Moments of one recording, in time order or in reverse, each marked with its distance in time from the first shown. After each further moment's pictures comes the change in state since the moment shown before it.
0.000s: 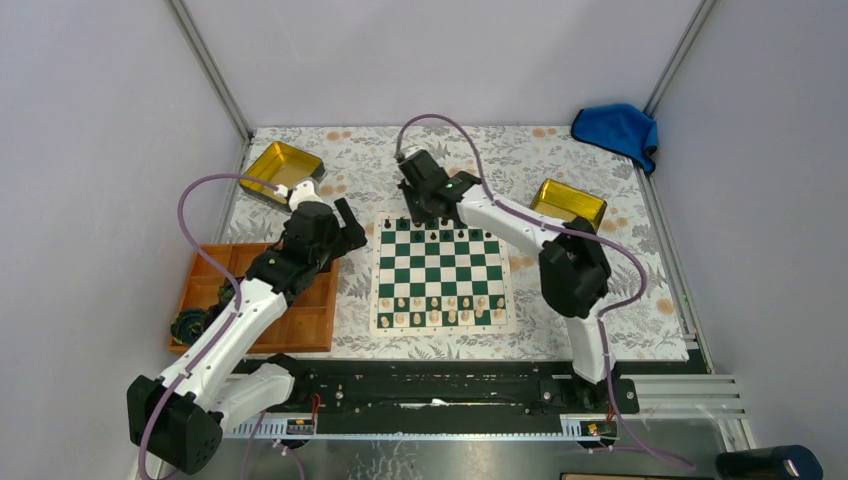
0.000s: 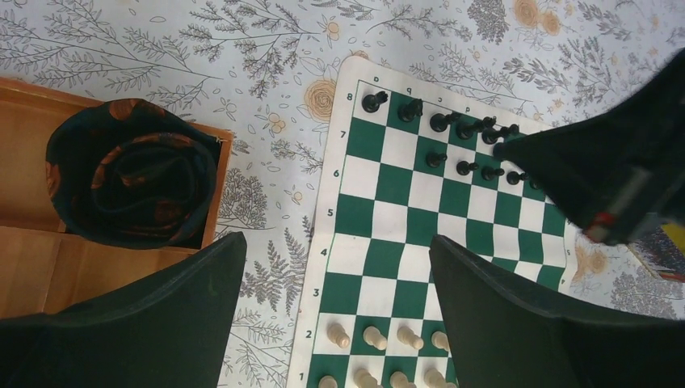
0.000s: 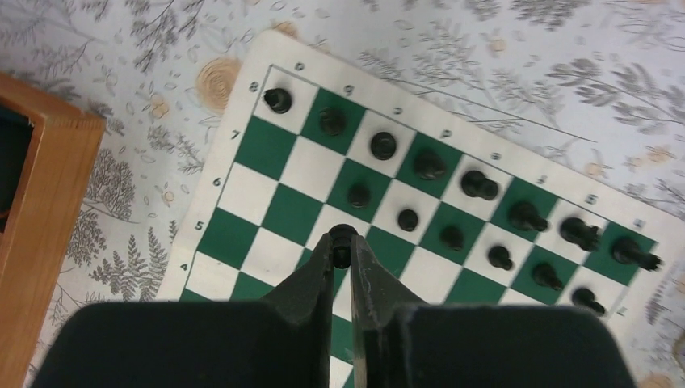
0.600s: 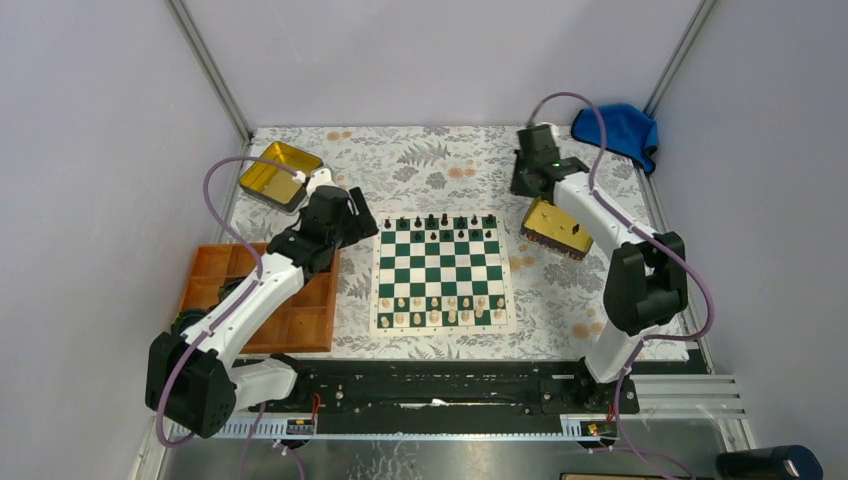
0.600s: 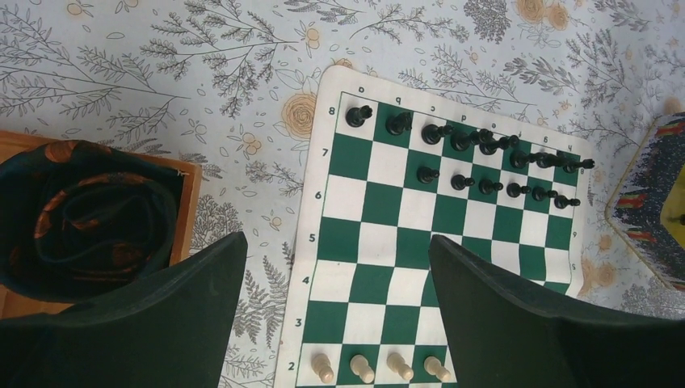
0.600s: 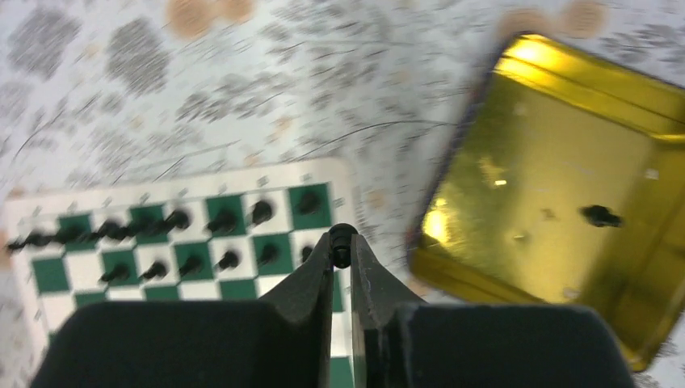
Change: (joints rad) left arm 0.000 0.188 0.078 0.074 0.019 0.011; right arm -0.475 -0.290 -0.324 0.045 0.053 0.108
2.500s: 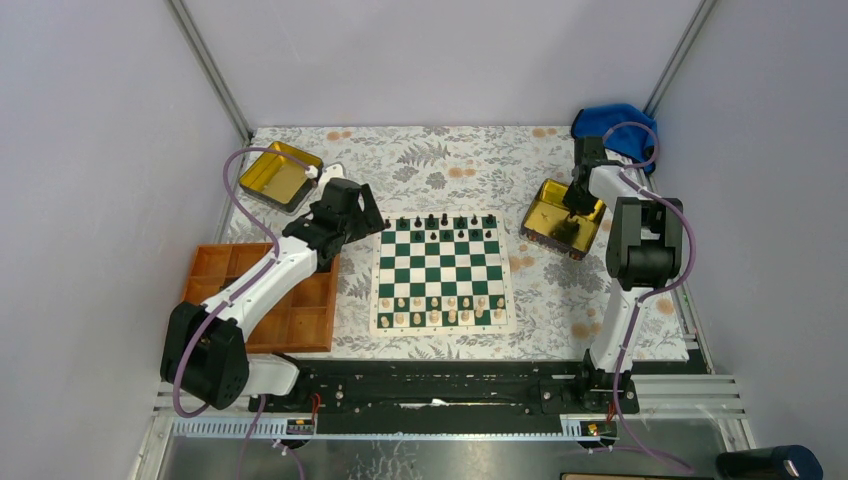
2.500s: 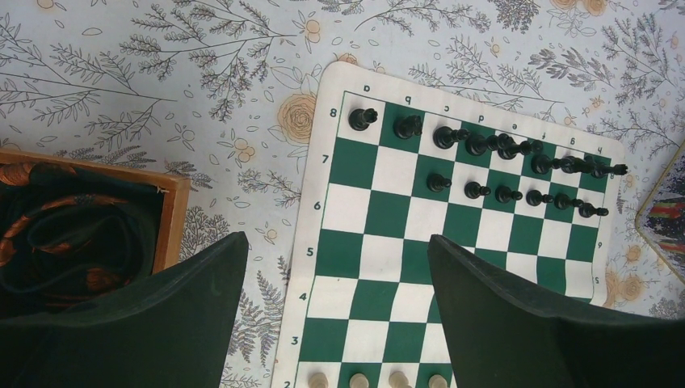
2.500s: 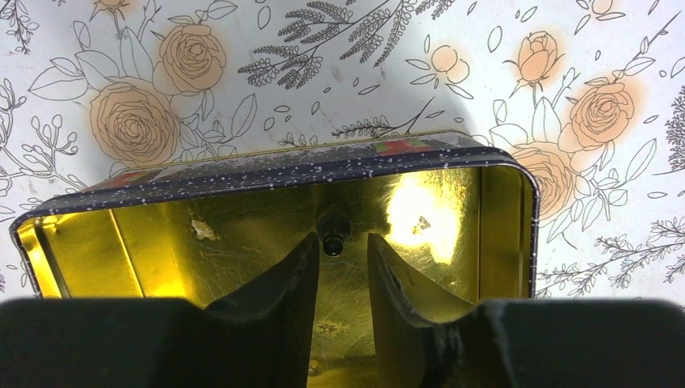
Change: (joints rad) left arm 0.001 0.134 0.053 0.014 0.002 0.000; right arm -0.317 0.309 0.055 -0.009 0.074 0.096
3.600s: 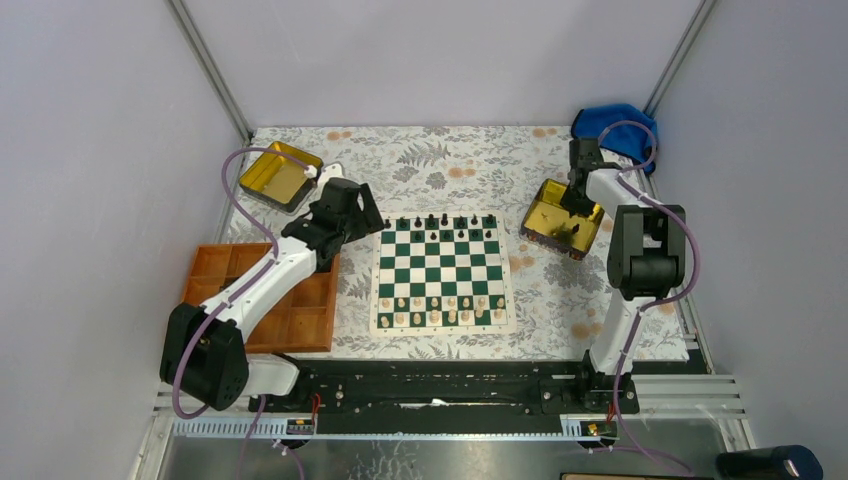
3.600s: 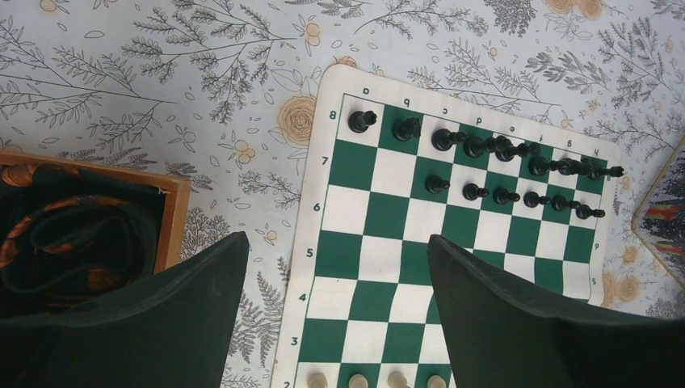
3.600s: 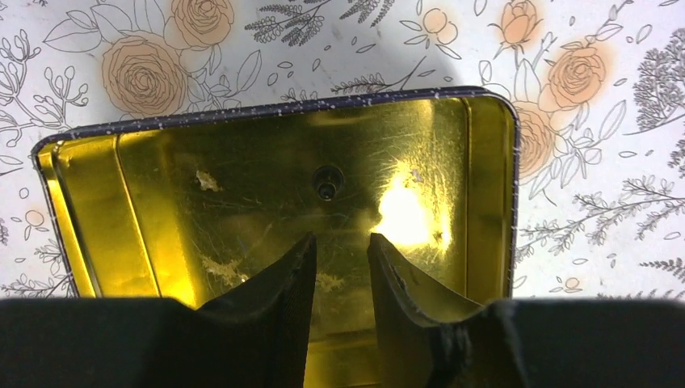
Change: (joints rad) left arm 0.006 -0.005 0.000 0.001 0.000 0.000; right arm 0.039 -0.101 -0.076 -0.009 0.045 0.001
